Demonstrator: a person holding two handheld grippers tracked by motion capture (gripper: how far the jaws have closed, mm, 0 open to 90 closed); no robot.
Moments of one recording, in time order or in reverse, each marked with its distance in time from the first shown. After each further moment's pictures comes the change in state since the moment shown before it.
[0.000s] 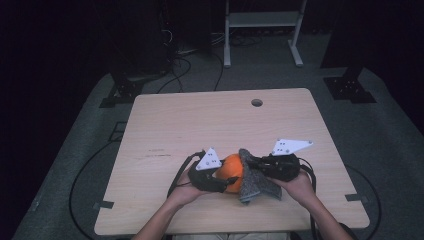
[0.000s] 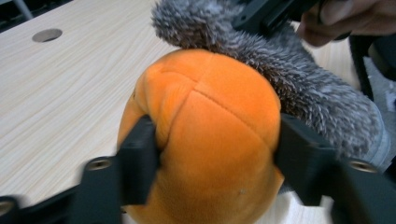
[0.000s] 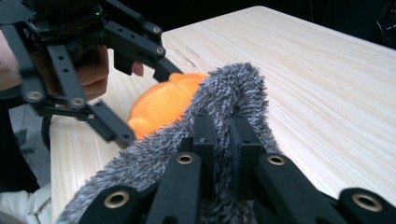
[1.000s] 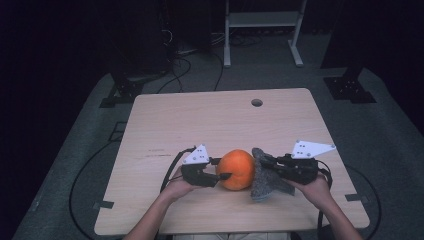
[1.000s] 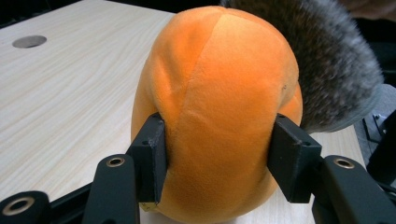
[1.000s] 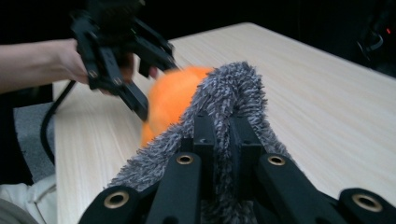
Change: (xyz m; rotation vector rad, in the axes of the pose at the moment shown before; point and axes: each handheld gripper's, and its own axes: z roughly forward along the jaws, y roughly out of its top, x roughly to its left) left arm 0.031 -0.023 -0.003 -0.066 -0.106 -0.001; right arm -0.002 -0.004 -0.040 -0.057 -0.019 -0.052
